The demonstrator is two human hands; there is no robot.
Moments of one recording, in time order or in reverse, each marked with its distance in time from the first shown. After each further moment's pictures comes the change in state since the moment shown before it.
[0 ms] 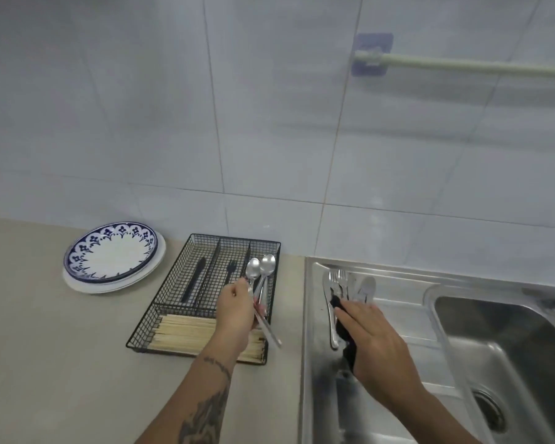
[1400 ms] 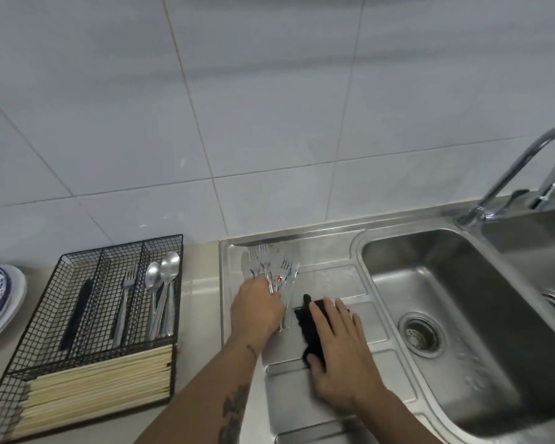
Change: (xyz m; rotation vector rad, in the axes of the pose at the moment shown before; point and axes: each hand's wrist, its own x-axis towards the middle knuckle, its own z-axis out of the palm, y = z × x) left_hand 0.008 -0.083 0.181 1.237 -0.269 0.491; right_hand -0.062 0.078 0.043 0.053 -0.327 0.453
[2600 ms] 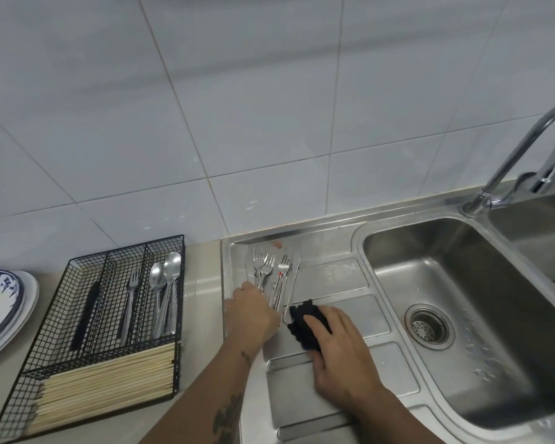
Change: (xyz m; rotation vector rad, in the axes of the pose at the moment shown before) left_hand -0.017 -0.002 -0.007 0.207 -0.120 -0.165; right_hand -0.004 -0.001 0.009 0.104 0.123 -0.018
